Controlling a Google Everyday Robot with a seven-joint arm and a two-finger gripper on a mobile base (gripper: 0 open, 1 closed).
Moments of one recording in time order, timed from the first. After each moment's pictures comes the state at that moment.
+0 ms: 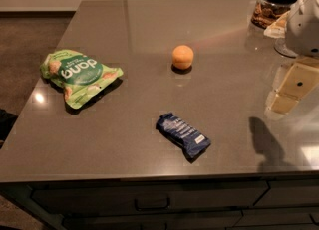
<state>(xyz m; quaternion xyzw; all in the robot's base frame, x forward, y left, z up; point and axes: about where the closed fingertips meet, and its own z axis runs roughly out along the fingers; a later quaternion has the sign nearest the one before) 0.438 -0.213 0.988 -0.60 0.78 -0.05 0.18</state>
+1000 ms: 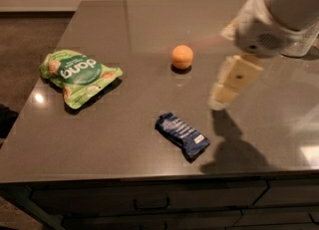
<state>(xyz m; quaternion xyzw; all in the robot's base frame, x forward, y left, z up) 0.475 -0.135 0.971 -0.59 0.77 0.03 0.23</state>
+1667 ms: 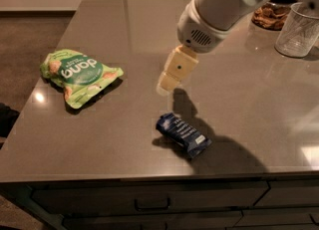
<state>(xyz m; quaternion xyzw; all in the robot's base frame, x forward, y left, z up) 0.530 -0.052 0.955 -0.56 0.78 0.06 0.26</state>
